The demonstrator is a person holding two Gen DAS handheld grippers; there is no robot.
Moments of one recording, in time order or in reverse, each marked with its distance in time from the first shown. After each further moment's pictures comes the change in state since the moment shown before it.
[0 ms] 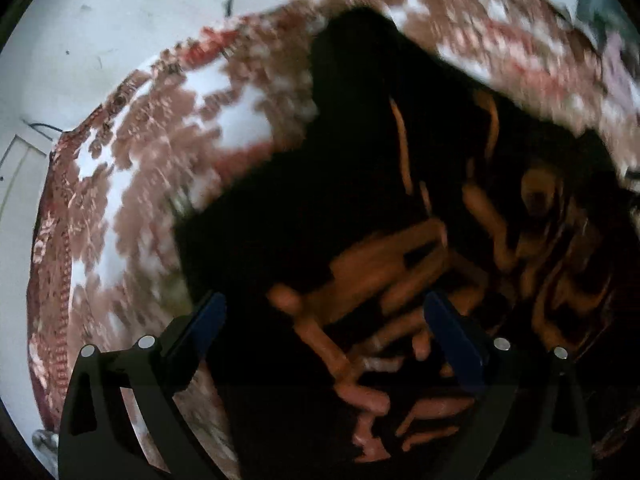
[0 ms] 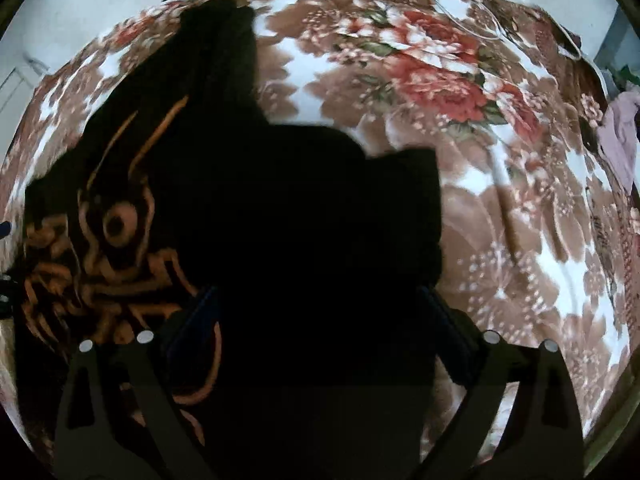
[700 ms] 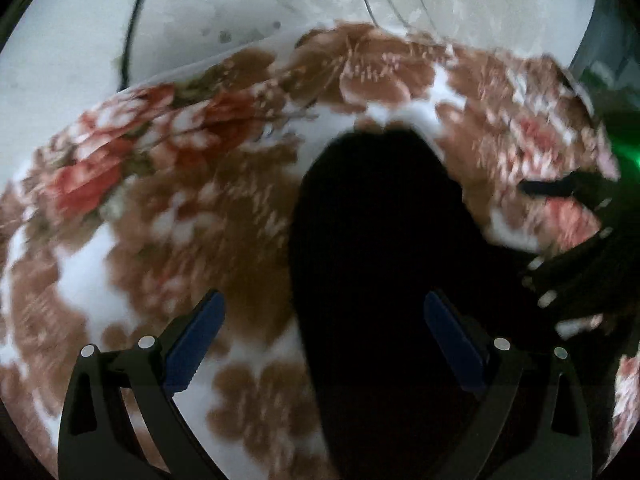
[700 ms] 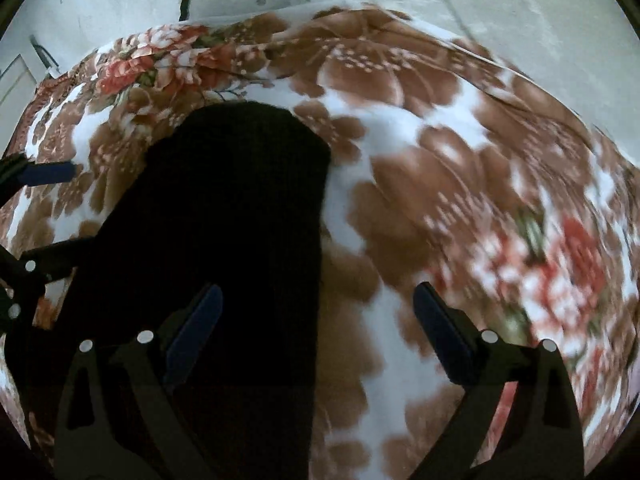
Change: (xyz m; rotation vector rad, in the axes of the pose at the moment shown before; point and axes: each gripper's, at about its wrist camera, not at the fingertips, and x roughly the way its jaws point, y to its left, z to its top) left arm 0.158 0.030 0.282 0.052 -0.070 -0.284; right arm 0.138 0.099 0.283 -0.261 -0.061 0.059
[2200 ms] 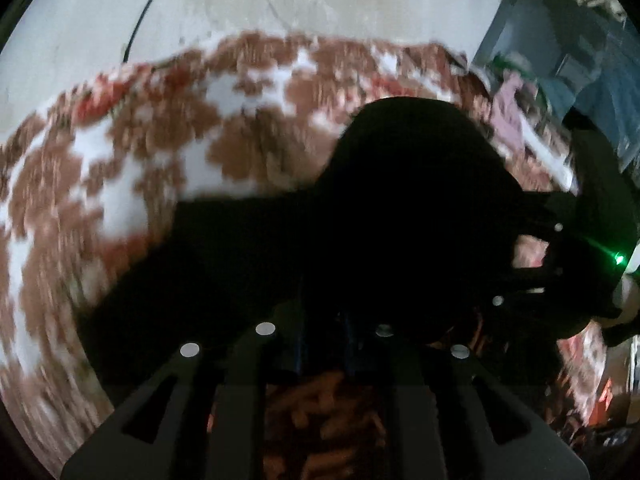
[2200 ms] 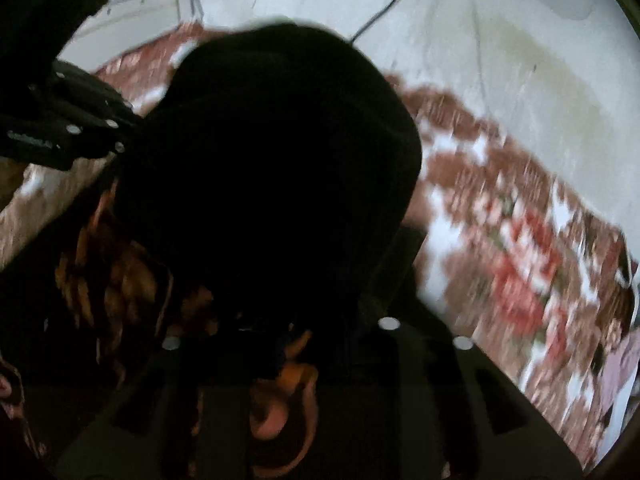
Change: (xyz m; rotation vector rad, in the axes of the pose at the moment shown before) left arm -0.167 -0.117 -0.236 0.030 -0.046 -0.159; right arm -0.172 0.118 -0.276 -0.342 -0.176 0.009
